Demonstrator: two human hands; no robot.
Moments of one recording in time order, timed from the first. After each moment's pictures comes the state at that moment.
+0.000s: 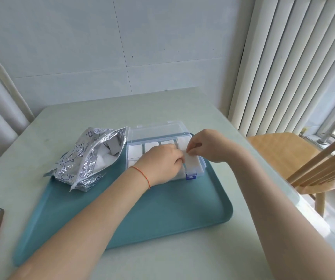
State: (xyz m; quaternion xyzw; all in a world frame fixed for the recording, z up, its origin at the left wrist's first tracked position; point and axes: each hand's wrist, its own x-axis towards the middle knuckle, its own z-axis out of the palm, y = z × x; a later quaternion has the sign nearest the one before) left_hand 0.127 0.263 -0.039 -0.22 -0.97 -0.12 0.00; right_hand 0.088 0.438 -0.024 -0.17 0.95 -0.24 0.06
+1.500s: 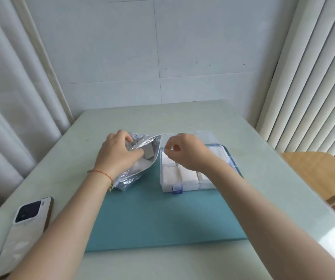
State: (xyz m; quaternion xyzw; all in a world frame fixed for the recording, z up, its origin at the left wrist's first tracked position) left_hand 0.142 0.105 -0.019 0.12 -0.94 -0.27 0.16; right_hand 0.101 0.312 -0.012 -0.29 0.91 -0.30 -0.05
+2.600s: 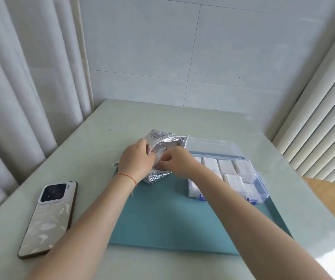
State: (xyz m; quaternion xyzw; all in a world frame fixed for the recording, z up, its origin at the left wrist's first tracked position) left_hand 0.154 0.074 -0.044 0.14 -0.92 -0.31 0.19; right_hand 0.097 0.208 -0.043 -0.26 0.91 -0.30 0.10
